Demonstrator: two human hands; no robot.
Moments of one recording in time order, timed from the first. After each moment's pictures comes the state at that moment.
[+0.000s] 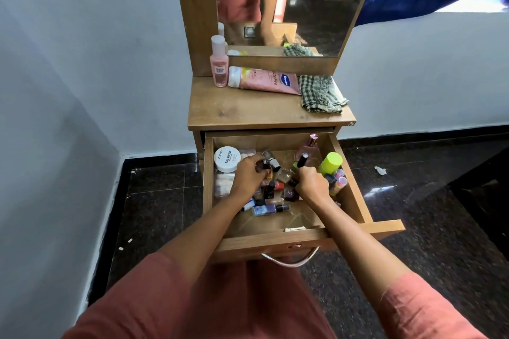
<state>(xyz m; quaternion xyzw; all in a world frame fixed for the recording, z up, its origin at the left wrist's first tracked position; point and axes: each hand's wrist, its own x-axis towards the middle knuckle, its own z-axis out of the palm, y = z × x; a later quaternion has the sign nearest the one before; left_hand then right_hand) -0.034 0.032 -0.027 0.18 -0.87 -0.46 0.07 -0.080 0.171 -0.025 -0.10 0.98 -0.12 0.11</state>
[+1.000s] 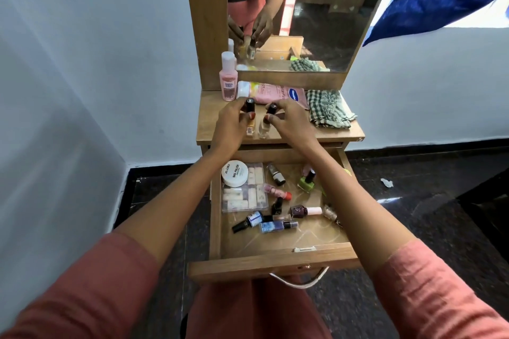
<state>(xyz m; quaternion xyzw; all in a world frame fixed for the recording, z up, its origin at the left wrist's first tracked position) -0.070 -0.034 0.079 0.12 -0.87 -0.41 0.23 -0.127 0.084 0.090 -0.27 0.86 -0.43 -0.01</state>
